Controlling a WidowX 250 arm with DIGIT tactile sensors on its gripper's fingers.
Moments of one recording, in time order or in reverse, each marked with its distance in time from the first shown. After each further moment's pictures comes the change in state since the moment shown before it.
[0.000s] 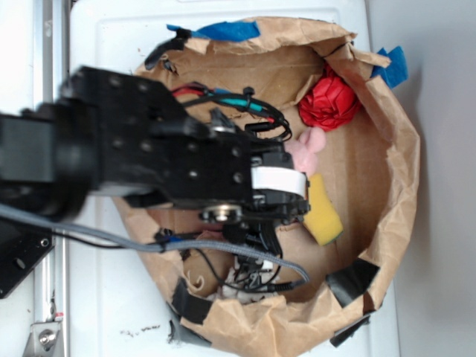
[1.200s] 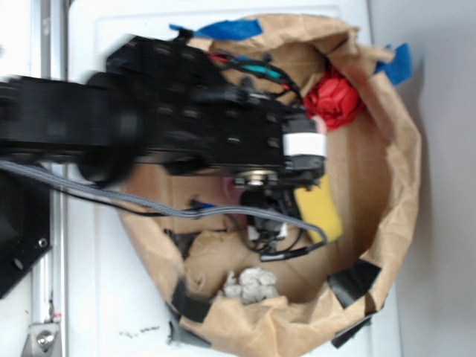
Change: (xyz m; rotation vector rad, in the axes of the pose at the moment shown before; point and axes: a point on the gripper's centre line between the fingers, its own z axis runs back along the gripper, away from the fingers) arm 0.005 0.021 0.016 0.037 -0.019 0.075
